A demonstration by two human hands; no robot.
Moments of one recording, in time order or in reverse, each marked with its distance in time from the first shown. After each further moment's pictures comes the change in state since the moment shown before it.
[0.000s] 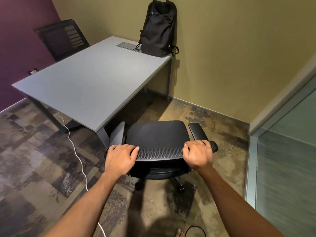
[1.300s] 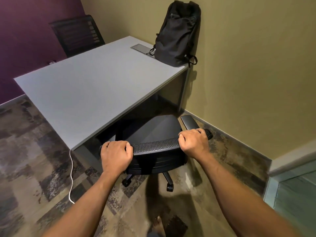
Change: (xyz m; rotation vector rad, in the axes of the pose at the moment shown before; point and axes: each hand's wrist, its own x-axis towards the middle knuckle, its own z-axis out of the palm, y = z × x) left_hand 0.216 0.076 0.046 -0.015 0.238 -0.364; right_hand 0.302 0.084 0.042 0.023 -0.103 -0.321
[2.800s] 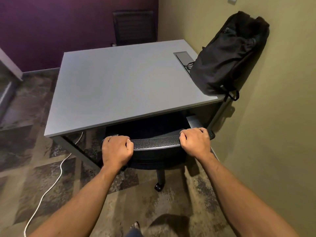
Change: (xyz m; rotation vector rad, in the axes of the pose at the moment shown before) left_hand 0.207 0.206 0.105 0.151 0.074 -0.510; right_hand 0.348 0.186 0.016 0.040 -0.090 -0.517
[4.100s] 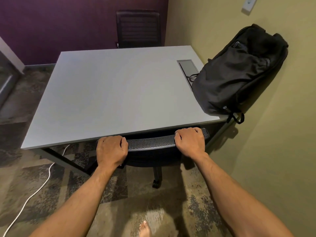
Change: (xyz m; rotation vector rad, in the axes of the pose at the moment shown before) left_hand 0.120 0.051 0.036 0.026 0.038 -0.121; right_hand 0.156 0.055 0.014 -0.008 0.015 -0.122
